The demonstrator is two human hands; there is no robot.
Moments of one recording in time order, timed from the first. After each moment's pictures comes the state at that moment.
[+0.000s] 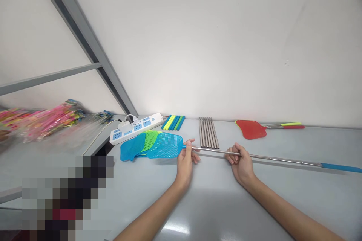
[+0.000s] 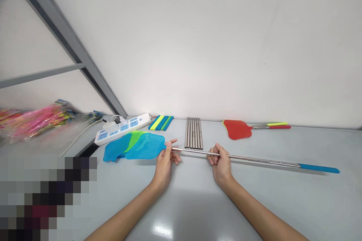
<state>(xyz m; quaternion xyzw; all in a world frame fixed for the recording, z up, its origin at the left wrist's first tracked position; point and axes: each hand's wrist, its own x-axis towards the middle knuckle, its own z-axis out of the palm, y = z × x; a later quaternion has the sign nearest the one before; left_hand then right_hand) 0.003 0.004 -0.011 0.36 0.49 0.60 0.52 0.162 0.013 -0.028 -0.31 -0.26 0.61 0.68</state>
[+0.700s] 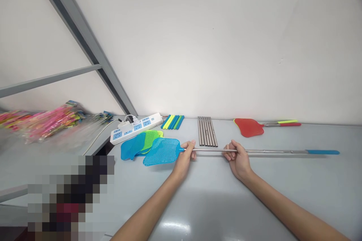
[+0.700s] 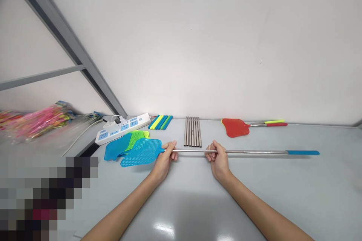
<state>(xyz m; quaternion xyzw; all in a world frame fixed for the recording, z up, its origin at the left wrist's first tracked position) -0.005 0.011 -0.010 0.44 0.48 0.54 0.53 0.164 0.016 -0.028 -0.30 -0.26 0.63 0.67</state>
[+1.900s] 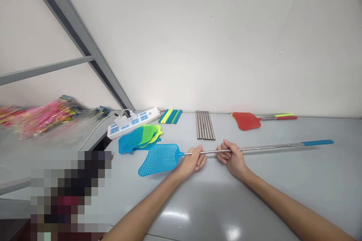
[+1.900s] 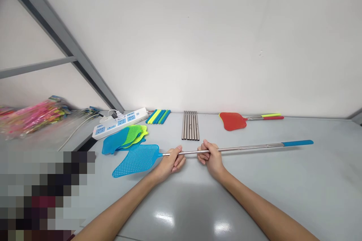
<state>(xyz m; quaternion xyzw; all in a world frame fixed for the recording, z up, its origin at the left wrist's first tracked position) 0.006 -0.012 -0.005 0.55 0.40 0.34 0.65 0.158 -0.001 -0.024 -0.27 -0.32 0.69 0.58</state>
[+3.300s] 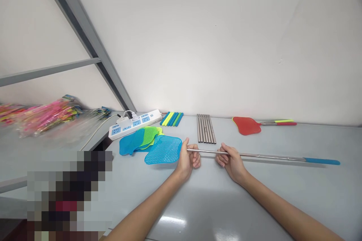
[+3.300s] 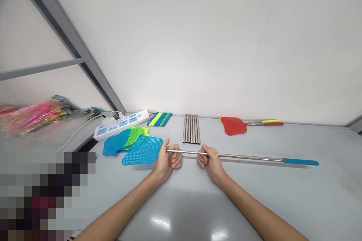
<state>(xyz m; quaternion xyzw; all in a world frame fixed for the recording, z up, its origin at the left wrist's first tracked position) 0.006 0.000 -0.006 0.33 0.37 0.48 0.73 0.156 -0.001 -0.027 -0.30 -0.37 0.68 0.55</state>
